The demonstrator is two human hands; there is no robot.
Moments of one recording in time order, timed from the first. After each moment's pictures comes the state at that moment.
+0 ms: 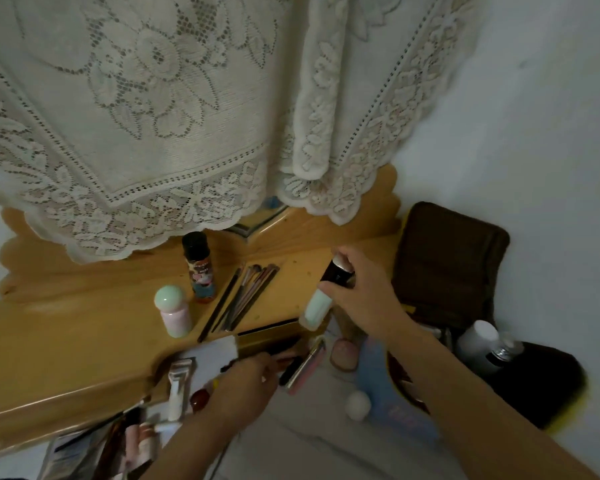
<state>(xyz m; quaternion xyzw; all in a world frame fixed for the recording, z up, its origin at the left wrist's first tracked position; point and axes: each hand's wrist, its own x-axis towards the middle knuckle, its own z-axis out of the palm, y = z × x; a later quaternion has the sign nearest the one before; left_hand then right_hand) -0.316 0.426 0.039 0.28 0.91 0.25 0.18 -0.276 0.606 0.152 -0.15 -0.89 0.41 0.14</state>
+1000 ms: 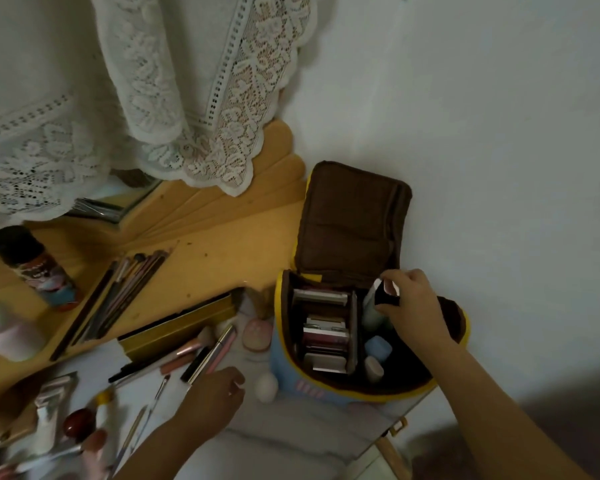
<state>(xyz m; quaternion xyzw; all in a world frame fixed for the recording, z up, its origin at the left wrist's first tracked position) -0.273 0.519 -0.022 0.32 0.88 0.23 0.27 -0.142 0.782 0.076 -0.36 -0.90 0.21 0.14</state>
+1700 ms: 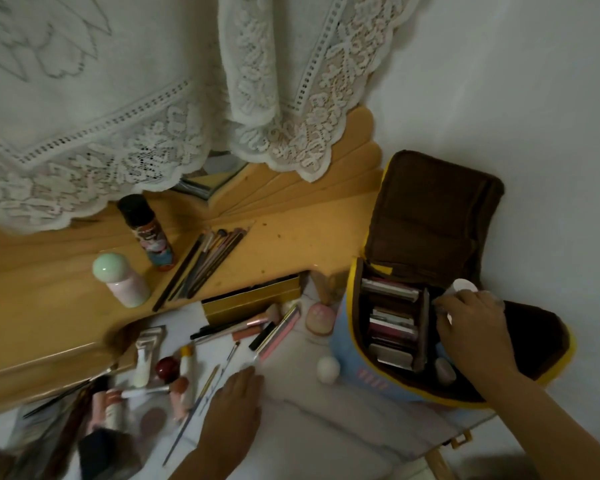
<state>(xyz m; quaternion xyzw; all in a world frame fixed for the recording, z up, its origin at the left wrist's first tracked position) -0.252 0.440 -0.074 0.32 0.94 0.08 0.11 -0.147 0.752 0.054 -0.26 -0.95 -0.03 0.15</state>
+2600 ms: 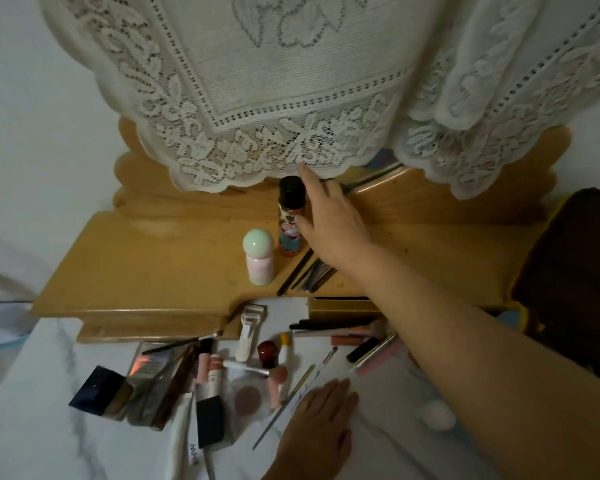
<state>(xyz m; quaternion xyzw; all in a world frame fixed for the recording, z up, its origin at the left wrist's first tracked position) -0.254 0.414 -0.111 0.37 0.90 0.18 0.12 -0.414 0.500 0.122 0.02 -0.97 0.23 0.06</state>
